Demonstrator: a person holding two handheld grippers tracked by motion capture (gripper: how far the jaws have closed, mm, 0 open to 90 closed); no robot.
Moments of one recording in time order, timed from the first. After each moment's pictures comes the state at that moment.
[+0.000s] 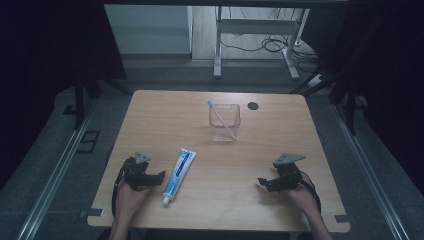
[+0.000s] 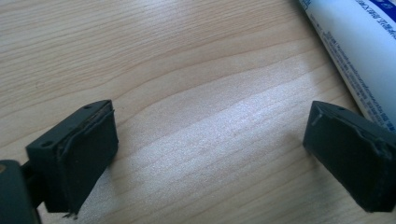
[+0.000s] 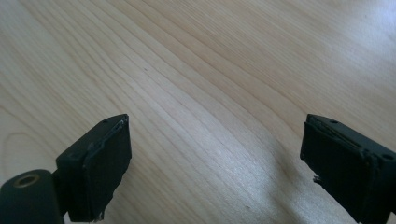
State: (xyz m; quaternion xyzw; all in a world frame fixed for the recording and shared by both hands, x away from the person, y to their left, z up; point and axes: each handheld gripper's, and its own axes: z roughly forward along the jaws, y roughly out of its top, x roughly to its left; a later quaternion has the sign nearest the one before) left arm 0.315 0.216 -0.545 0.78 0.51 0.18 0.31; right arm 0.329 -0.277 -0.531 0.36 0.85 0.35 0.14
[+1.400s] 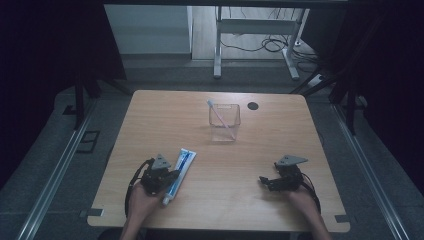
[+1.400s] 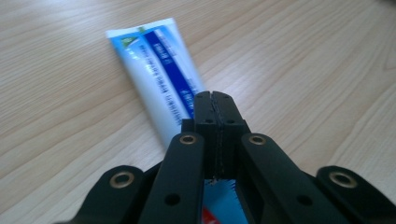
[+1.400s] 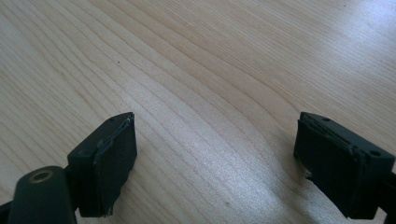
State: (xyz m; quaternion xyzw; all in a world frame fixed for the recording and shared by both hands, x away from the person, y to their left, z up) left arm 0.290 0.154 -0.507 0.84 0.39 0.11 0.36; right arm 0.329 -0.284 -0.542 0.37 0.84 0.36 0.16
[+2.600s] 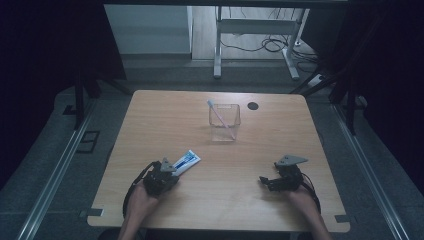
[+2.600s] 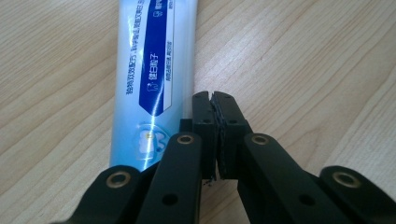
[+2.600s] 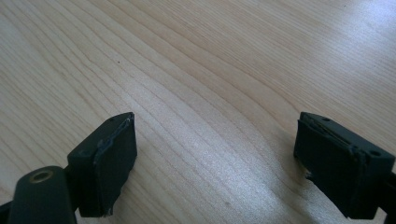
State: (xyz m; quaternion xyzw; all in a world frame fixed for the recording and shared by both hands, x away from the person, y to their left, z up) left arm 0.293 0.152 -0.517 0.88 0.37 0.11 0.28; right arm 0.329 -0.285 -0.542 0.37 0.84 0.36 0.16
